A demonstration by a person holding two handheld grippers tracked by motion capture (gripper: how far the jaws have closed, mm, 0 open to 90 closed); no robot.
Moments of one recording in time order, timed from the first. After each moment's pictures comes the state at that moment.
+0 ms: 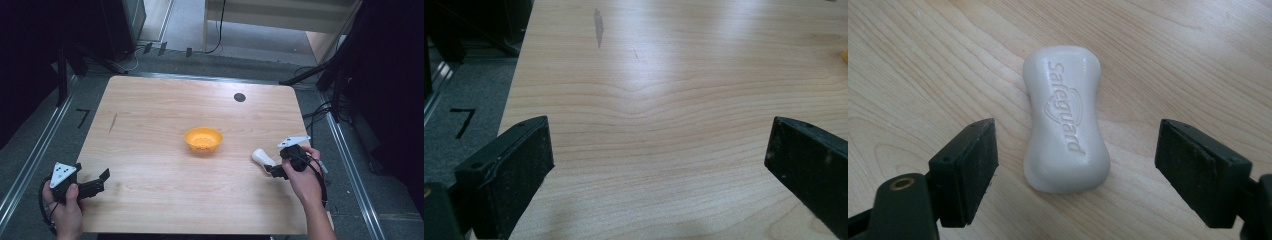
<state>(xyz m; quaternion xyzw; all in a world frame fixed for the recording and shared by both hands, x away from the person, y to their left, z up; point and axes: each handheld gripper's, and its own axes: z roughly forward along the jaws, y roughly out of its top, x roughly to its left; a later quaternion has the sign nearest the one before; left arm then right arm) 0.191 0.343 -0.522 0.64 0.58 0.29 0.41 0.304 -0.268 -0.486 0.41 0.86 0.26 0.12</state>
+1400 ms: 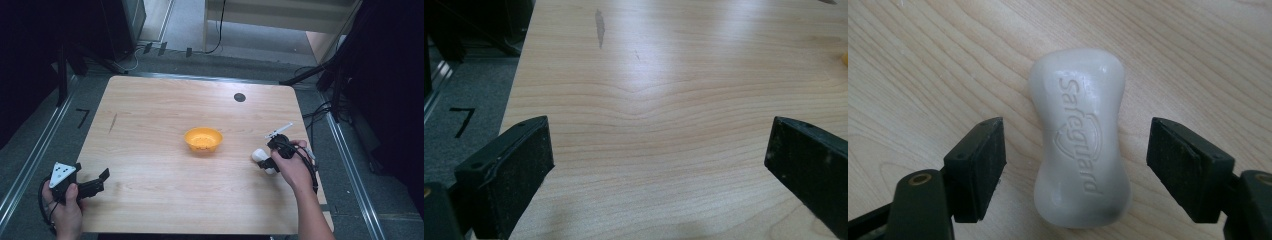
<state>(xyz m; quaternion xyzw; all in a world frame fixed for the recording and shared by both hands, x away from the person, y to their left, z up) 0.191 0.344 -0.522 0.64 0.58 0.29 0.41 0.340 -0.242 -0.490 0.43 0.88 0.18 0.05</state>
